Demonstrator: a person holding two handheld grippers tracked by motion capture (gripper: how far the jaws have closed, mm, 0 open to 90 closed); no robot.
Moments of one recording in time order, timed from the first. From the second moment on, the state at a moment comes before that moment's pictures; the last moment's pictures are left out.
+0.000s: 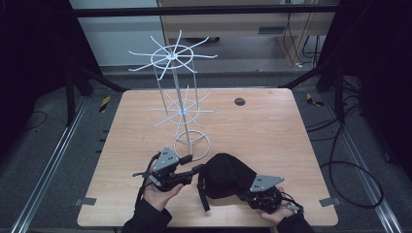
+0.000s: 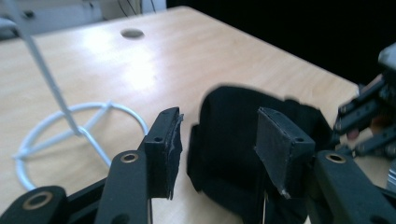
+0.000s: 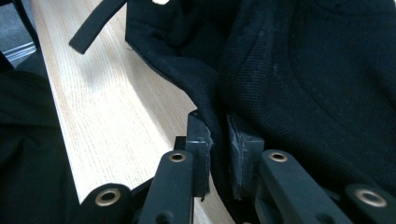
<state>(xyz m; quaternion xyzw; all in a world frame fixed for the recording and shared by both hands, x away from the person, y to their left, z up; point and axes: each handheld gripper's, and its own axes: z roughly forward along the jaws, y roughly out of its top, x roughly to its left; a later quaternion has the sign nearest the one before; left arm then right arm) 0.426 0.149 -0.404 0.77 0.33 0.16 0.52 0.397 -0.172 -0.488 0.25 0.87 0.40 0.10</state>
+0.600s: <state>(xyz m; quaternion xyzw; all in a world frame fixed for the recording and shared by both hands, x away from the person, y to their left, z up) 0.421 0.180 -0.426 0.78 0.36 0.18 0.48 0.382 -0.190 -0.474 0.29 0.83 0.46 0.11</state>
